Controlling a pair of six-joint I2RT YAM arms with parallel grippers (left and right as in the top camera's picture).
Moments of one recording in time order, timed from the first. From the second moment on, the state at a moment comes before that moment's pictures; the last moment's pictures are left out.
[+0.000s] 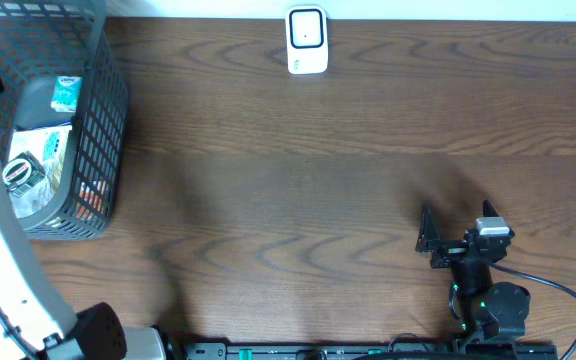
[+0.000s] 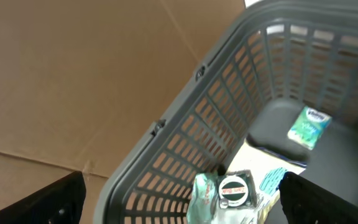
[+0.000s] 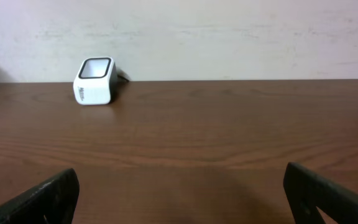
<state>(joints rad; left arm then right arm) 0.40 1.59 2.04 -1.07 -0.47 0.17 0.01 0.01 0.01 -0.07 -0.06 0.04</state>
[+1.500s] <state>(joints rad) 0.40 2.11 1.90 -1.20 -0.33 0.07 0.01 0.01 0.01 -0.07 -0.06 0.04</state>
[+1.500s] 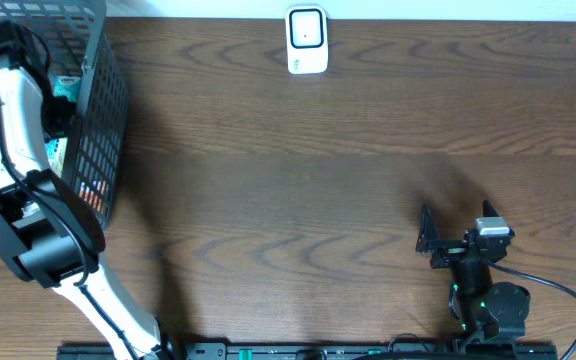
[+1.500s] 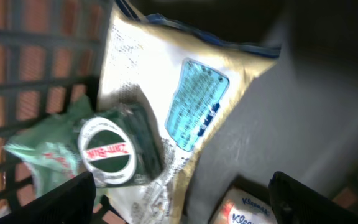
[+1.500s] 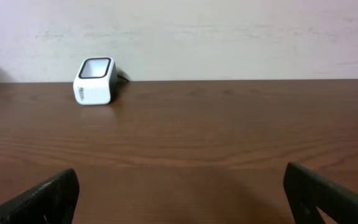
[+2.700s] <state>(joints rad) 0.38 2.17 1.66 -0.89 -0.51 0.30 0.01 0.01 0.01 -0.07 -0.06 0.04</state>
